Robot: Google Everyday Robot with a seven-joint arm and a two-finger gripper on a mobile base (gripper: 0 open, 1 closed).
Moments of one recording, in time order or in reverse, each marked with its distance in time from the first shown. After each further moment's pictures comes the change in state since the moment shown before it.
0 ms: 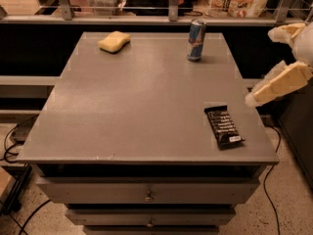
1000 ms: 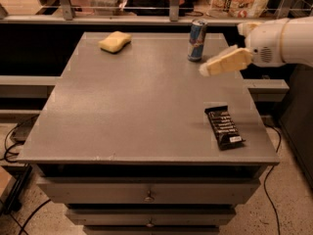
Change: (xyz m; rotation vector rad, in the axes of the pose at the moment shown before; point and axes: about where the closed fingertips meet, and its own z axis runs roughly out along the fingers) arm -0.038 -0.063 0.090 0.106 -0.264 0.179
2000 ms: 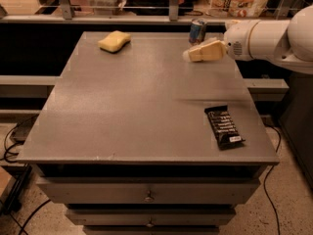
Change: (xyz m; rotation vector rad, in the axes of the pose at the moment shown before) arm -0.005 -0.044 0.066 0.101 -0.087 0.072
